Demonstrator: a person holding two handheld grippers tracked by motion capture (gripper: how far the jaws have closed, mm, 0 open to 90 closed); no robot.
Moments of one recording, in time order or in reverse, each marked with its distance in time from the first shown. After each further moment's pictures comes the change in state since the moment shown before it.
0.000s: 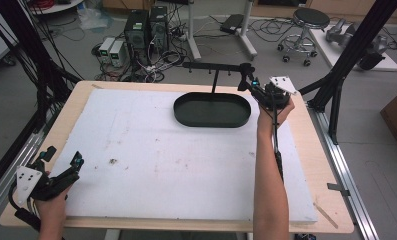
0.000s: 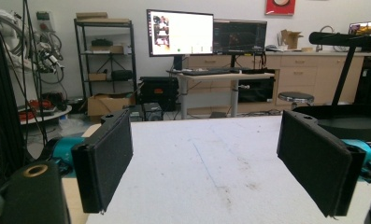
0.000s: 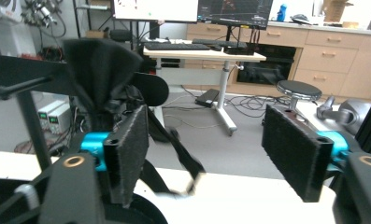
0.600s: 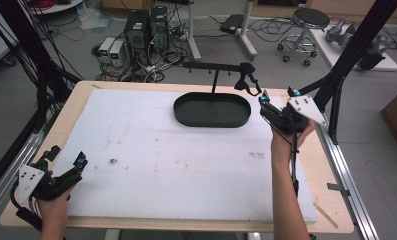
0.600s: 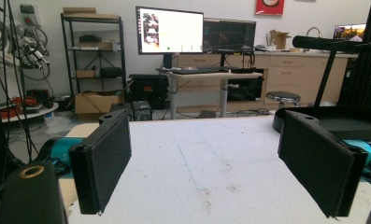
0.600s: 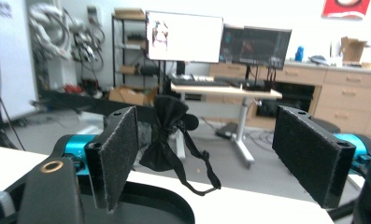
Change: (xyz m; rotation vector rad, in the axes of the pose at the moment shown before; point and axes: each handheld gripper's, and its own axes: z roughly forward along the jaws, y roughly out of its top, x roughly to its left) left arm -0.008 0.008 0.001 0.012 -0.044 -0.023; right arm -0.006 0.022 -0.126 -0.167 0.115 0.001
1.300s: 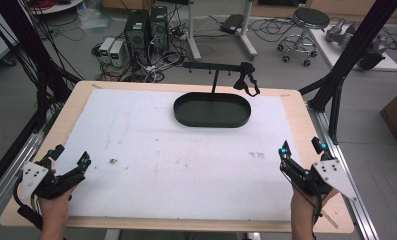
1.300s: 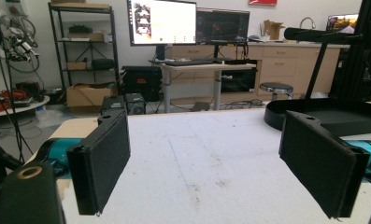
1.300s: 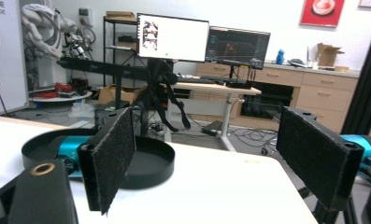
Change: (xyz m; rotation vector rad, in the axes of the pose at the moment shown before) left arm -0.007 0.004 0.004 0.038 -0.030 0.003; right arm -0.014 -0.052 -0.131 -0.017 -0.056 -0.028
